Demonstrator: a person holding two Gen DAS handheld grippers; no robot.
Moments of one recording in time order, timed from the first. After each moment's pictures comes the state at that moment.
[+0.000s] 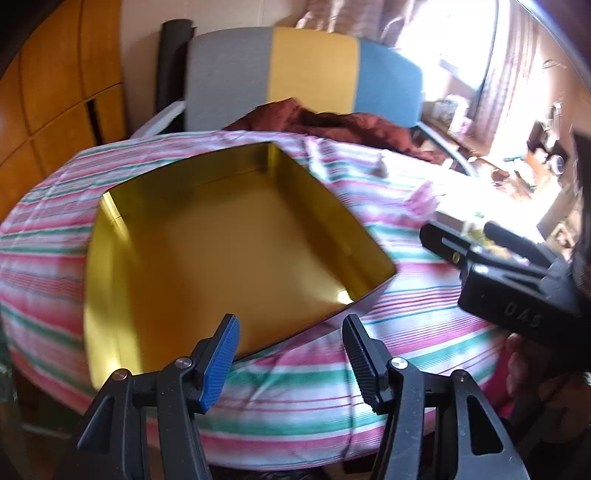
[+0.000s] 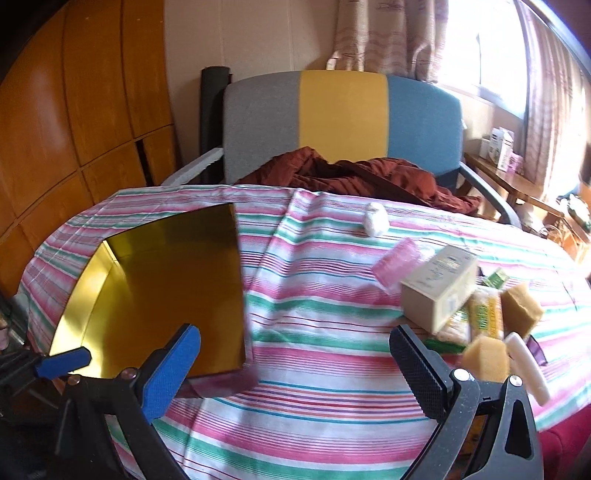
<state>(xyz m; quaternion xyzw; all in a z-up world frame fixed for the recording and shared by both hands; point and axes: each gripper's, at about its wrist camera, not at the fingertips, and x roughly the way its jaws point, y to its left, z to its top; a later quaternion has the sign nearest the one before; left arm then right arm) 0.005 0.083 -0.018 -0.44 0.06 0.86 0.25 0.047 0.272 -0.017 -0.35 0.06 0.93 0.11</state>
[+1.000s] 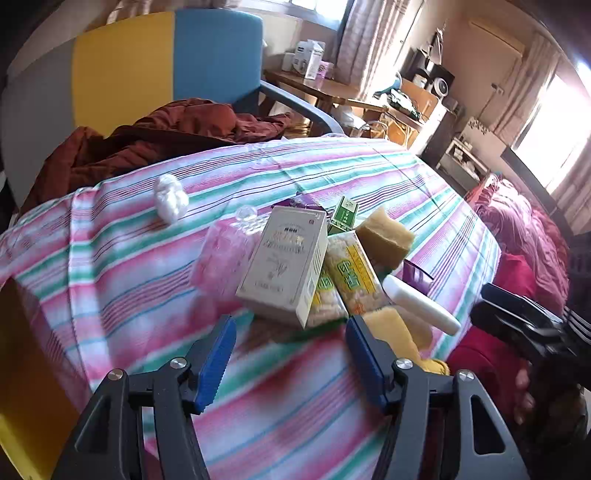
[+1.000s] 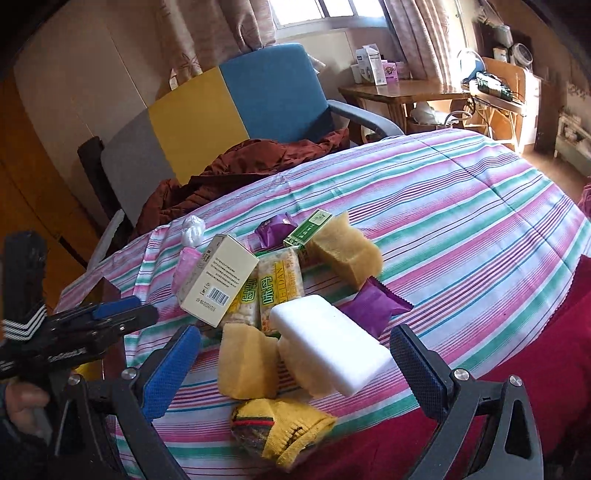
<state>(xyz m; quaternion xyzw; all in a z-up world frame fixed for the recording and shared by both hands) -0.050 0.340 -0.014 -0.45 0.15 0.73 0.48 0.157 0.486 -0.014 -0.34 0.26 0.87 0.22</state>
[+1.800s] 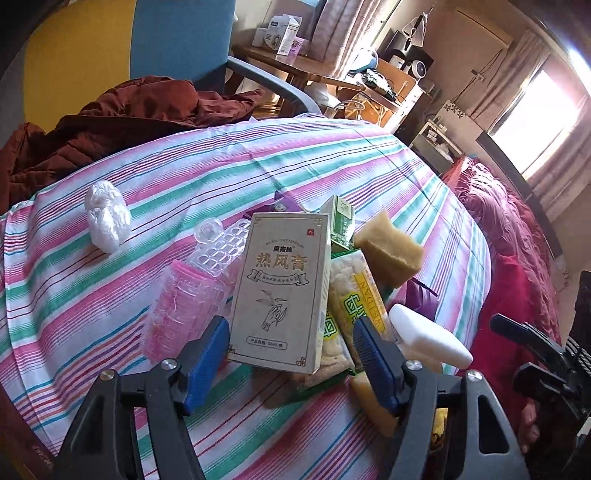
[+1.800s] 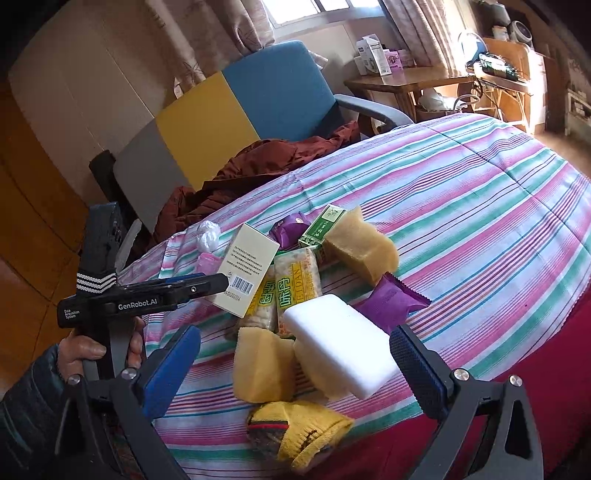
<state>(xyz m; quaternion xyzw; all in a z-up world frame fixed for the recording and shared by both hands) -0.092 0.395 -0.044 -0.49 0.15 0.67 0.54 0.159 0.496 -0.019 -0.33 0.30 0.87 0.19</state>
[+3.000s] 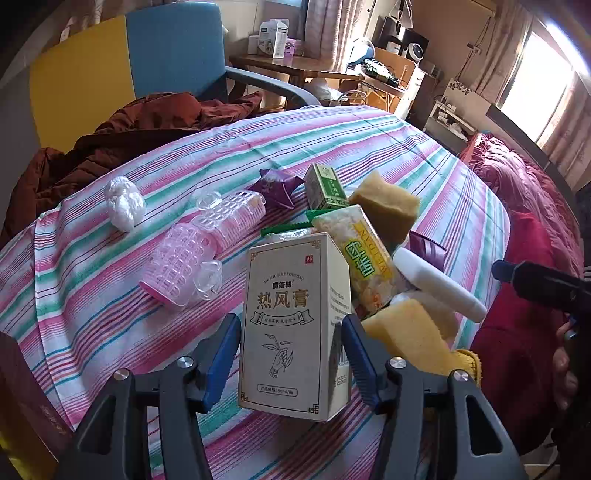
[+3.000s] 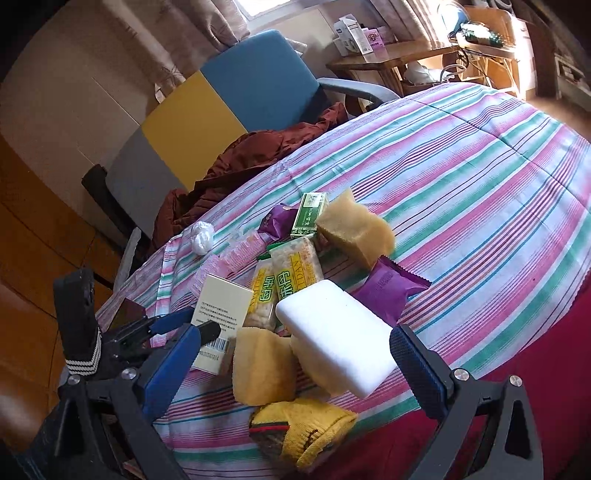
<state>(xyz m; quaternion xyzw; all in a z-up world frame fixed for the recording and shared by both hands) -0.038 0.371 -0.049 -0.44 0.21 0.71 0.51 0.162 0.512 -0.030 -0.34 0.36 0.85 0.19</state>
